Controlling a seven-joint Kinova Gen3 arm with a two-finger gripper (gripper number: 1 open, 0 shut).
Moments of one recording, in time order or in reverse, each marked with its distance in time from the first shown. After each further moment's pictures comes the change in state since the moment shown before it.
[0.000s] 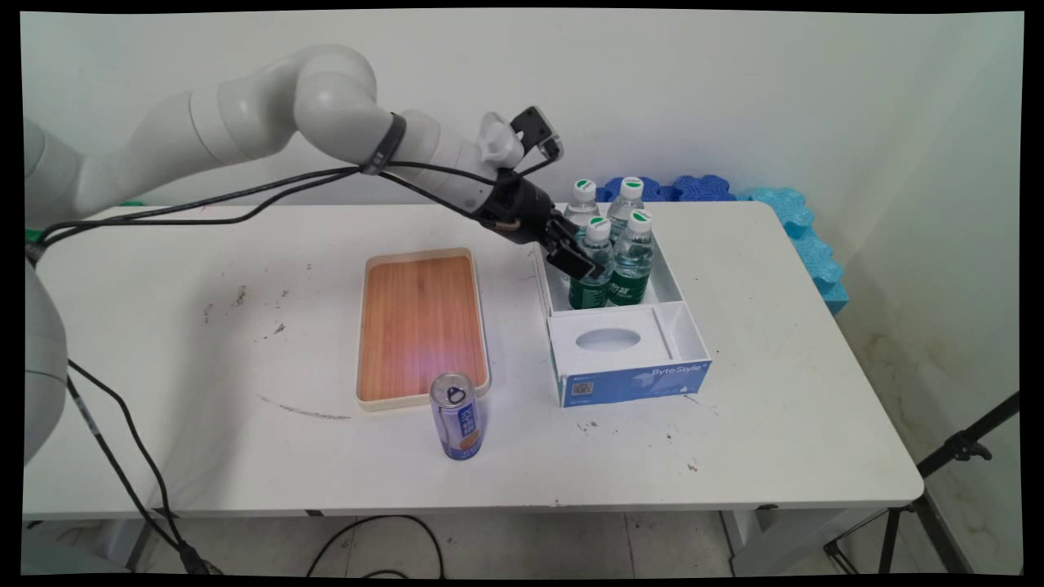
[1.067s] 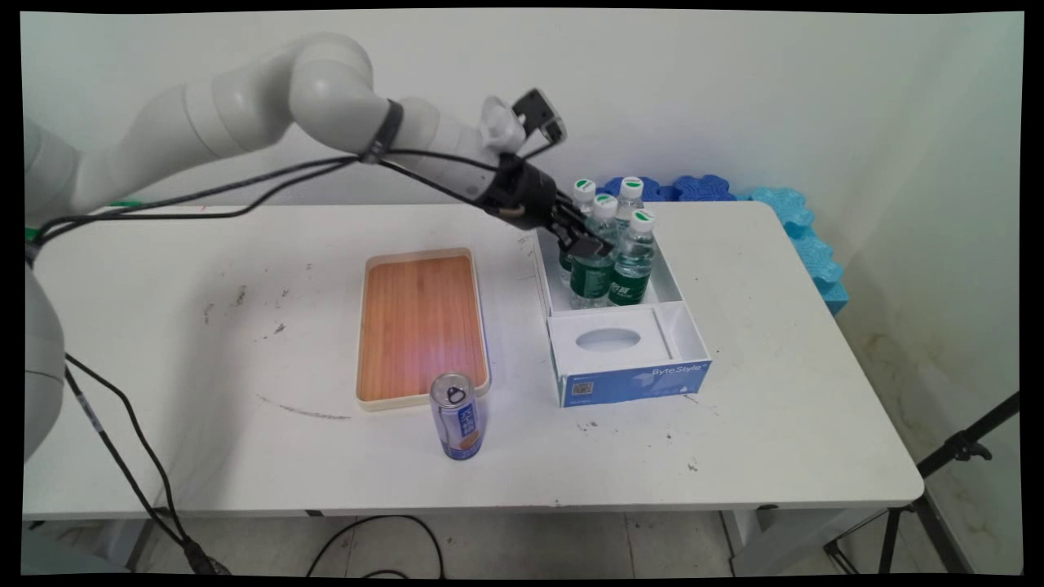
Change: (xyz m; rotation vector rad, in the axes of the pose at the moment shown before) arm 0.014 0.001 -0.014 0.001 0.056 0.017
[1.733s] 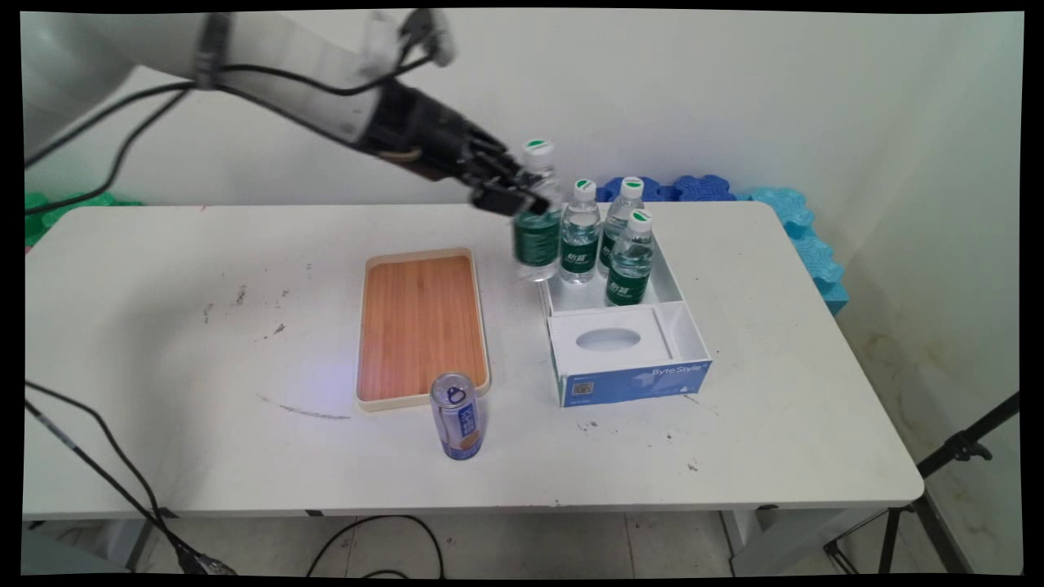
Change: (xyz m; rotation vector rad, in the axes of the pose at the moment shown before) arm -0.005 0.007 -0.142 -0.035 0.059 0.068
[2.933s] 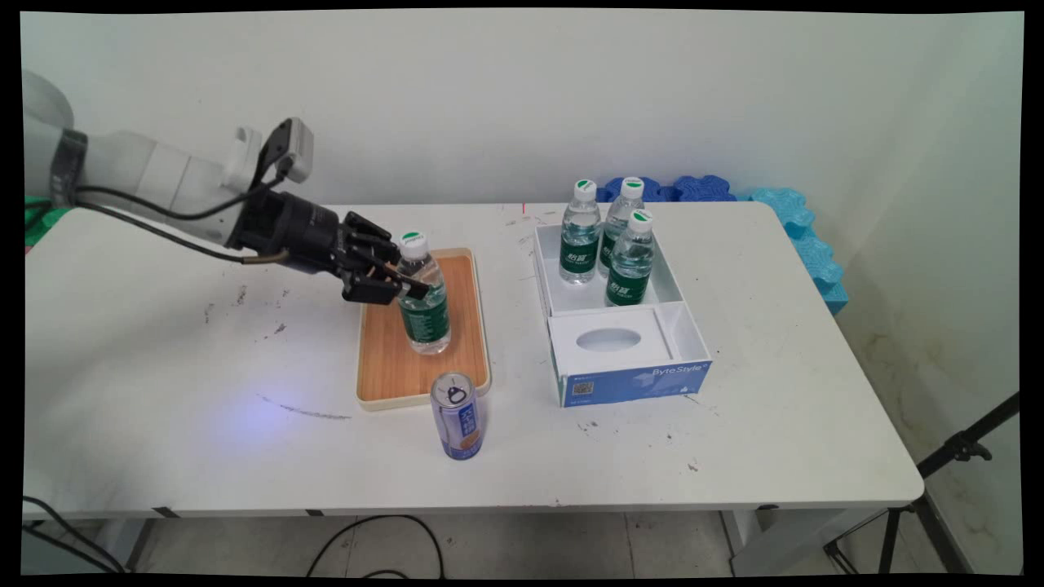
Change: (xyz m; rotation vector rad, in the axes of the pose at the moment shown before) arm -0.153 0.018 -0.059 0.013 -0.055 -0.080
